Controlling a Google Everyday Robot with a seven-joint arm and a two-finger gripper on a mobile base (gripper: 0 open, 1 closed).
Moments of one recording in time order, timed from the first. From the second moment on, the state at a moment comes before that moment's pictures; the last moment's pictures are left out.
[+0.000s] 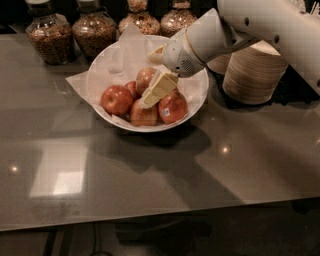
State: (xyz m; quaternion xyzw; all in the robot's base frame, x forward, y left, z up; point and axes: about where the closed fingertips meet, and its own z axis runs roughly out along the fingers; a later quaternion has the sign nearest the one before) arm 0.591 0.018 0.924 -0.65 0.64 0.20 0.36
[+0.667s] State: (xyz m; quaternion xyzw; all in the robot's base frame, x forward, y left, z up) arm 0.600 0.017 0.913 -0.65 0.64 0.21 0.36
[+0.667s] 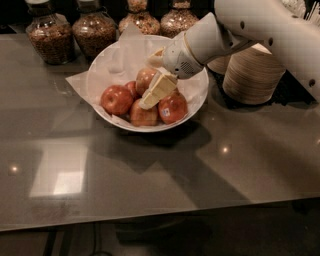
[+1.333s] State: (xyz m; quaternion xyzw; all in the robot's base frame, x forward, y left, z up) arm 0.599 0.017 0.913 -0.65 0.64 0.21 0.35
